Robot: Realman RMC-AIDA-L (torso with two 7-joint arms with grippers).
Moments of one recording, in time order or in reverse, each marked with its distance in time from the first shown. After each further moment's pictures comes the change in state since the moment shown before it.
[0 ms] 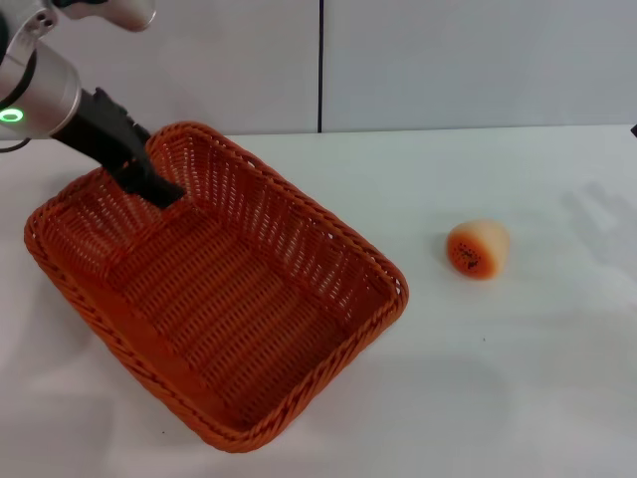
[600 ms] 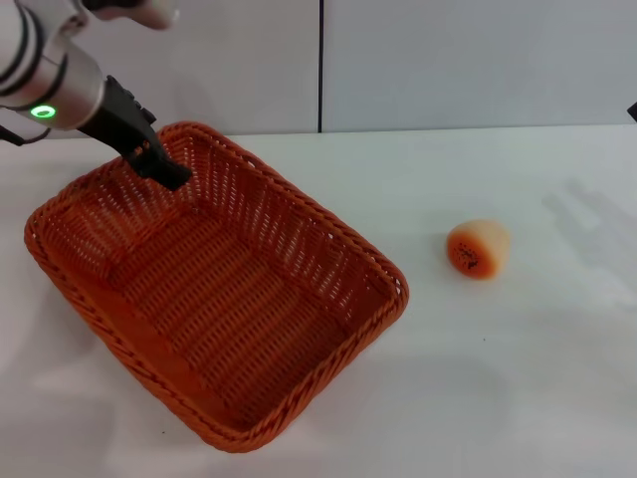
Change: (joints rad) left arm -0.008 0.002 0.086 0.083 0.050 0.162 -0.070; right arm 0.022 -0.003 -0.009 0.001 -0.005 0.114 0.014
